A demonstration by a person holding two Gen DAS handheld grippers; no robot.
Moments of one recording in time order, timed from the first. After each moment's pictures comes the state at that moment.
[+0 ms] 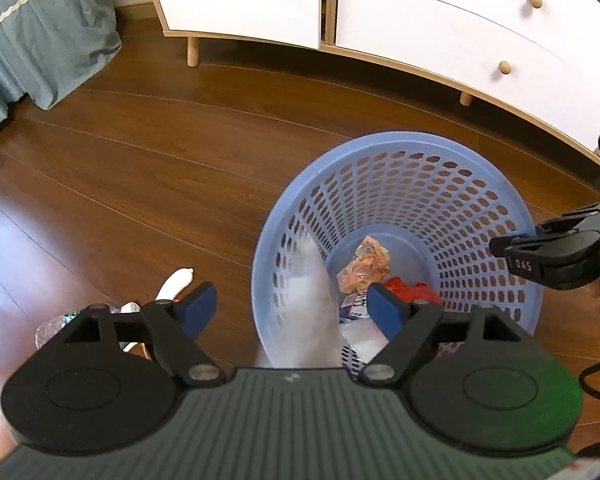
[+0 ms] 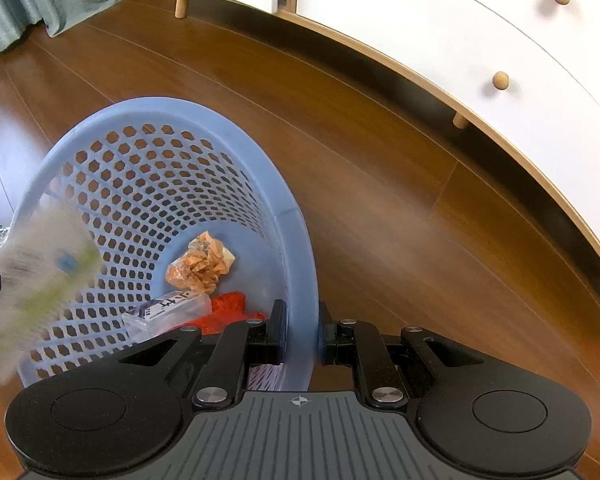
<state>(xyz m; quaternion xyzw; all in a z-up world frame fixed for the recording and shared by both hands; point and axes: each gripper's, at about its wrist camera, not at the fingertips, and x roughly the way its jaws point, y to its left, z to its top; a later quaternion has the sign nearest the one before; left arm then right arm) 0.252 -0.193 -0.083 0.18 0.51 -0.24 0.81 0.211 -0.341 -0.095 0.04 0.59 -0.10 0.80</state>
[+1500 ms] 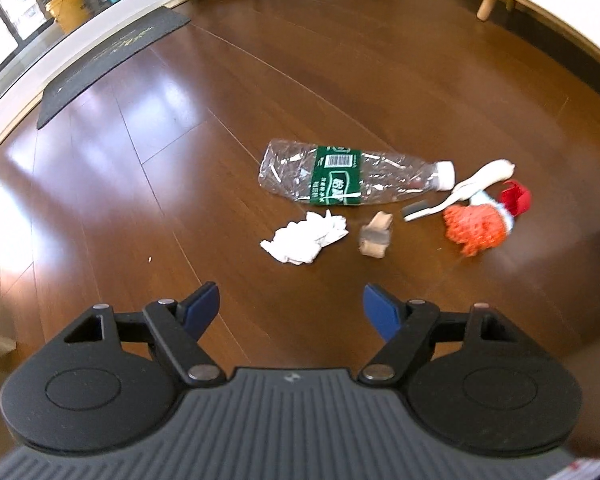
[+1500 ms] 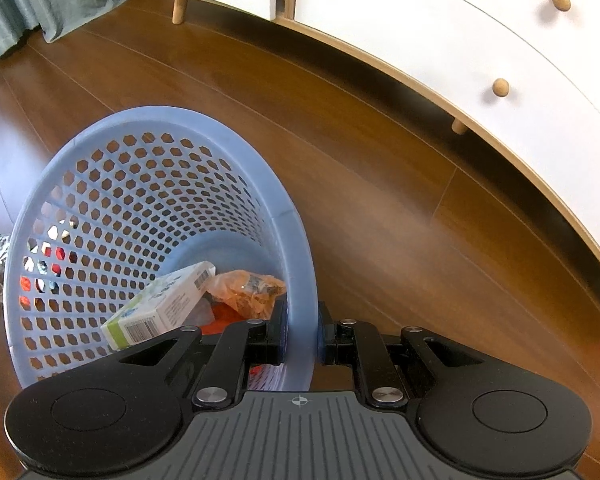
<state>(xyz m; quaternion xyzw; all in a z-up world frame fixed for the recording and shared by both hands) 0.247 0.137 -0.191 0.09 0.52 0.04 0.85 0.213 -0.344 -0.096 0.03 0.58 -0.11 0.81</state>
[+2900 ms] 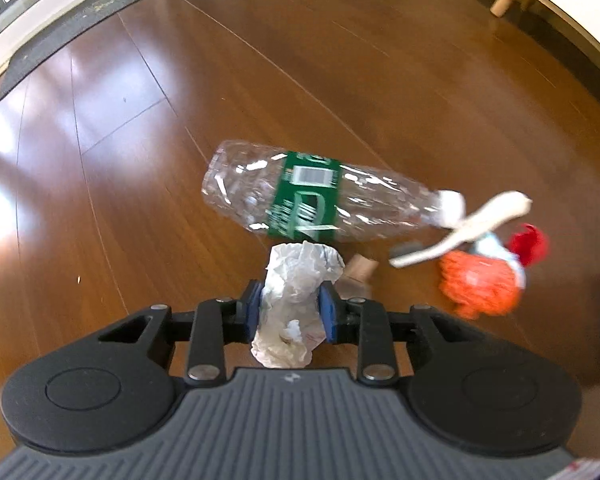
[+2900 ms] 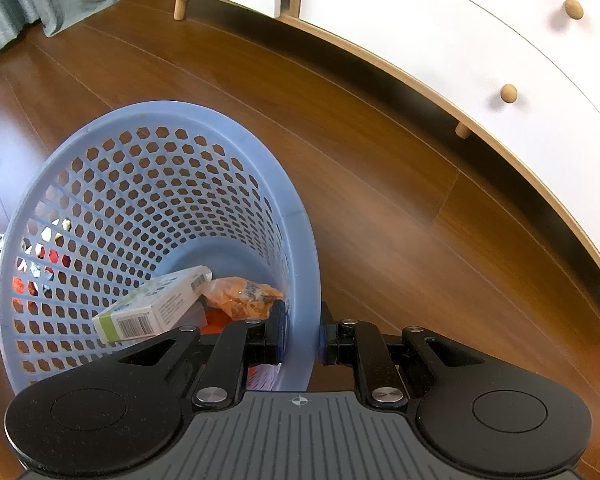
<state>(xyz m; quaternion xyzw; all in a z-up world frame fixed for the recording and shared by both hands) 0.286 0.101 -0.239 0.03 0.55 0.03 0.83 0.212 -0.349 -0.094 0.02 0.59 -0.10 0.80</state>
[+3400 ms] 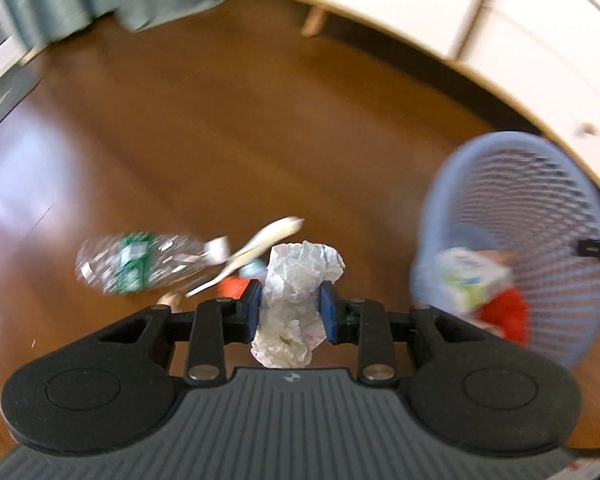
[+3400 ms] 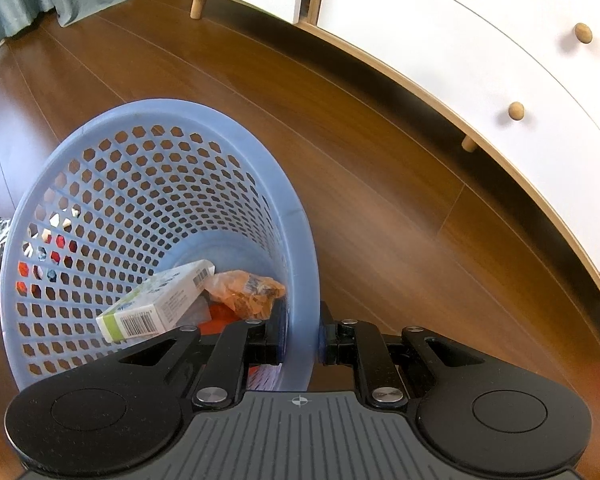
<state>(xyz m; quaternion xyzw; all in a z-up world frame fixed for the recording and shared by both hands) 0.260 -0.065 -0.091 0.07 0.53 -0.16 0.83 0.213 -0.345 -0.097 0.00 0.58 -0.09 0.81</state>
